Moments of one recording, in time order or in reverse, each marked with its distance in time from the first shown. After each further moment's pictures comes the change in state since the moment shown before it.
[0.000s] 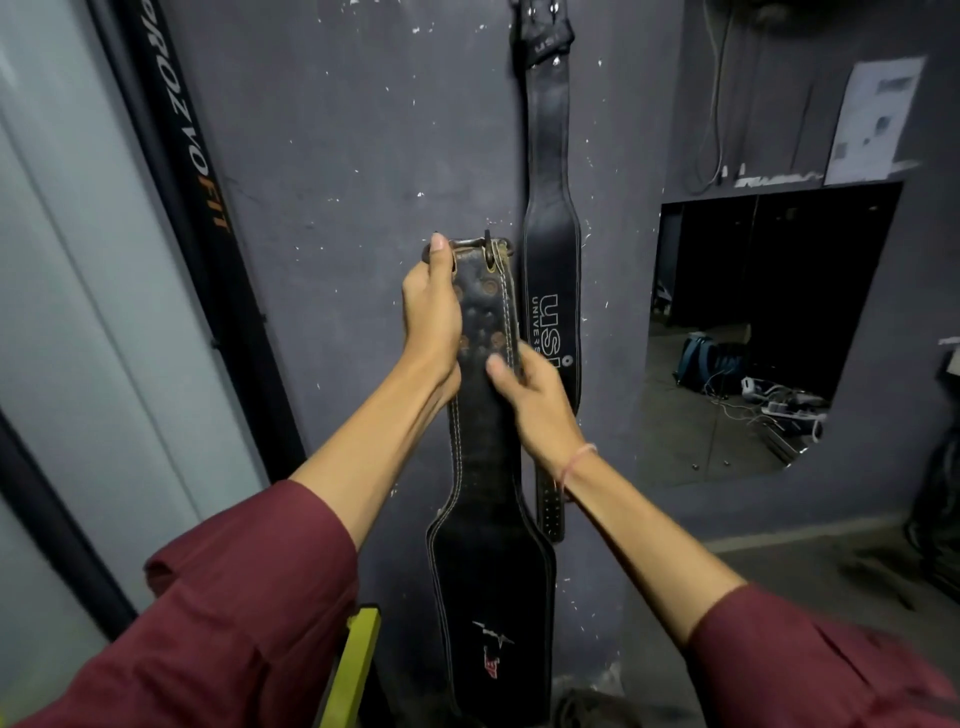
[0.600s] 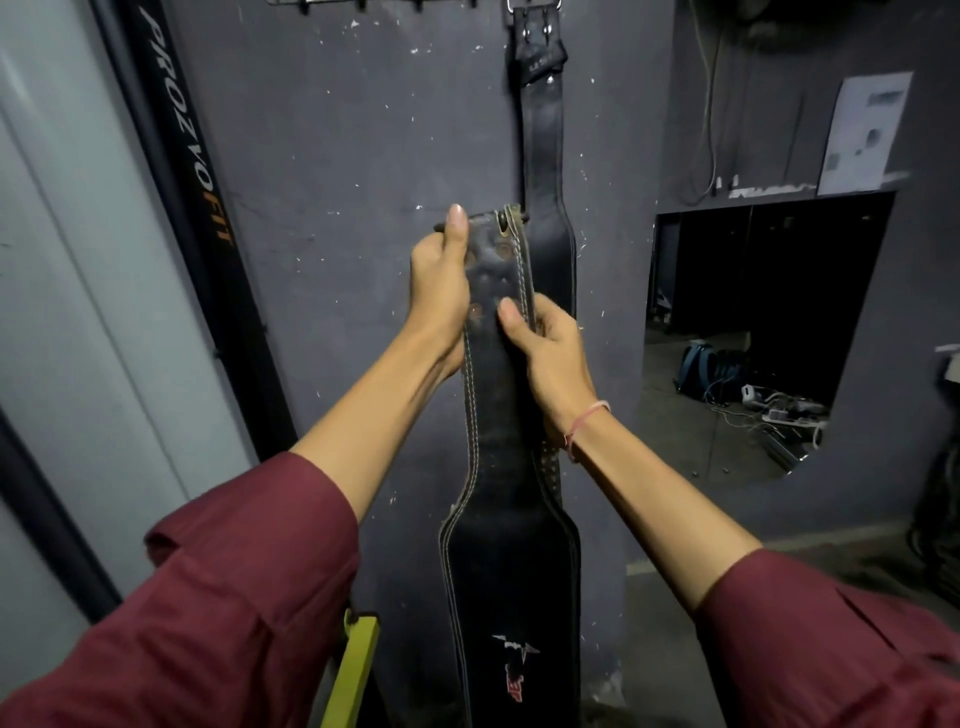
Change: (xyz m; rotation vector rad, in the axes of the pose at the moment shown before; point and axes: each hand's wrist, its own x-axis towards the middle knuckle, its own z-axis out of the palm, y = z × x) left_hand 0.006 0.024 0.018 0.020 -0.125 0.024; right_hand 0.022 -0.044 -0.009 0.046 0.120 -0.079
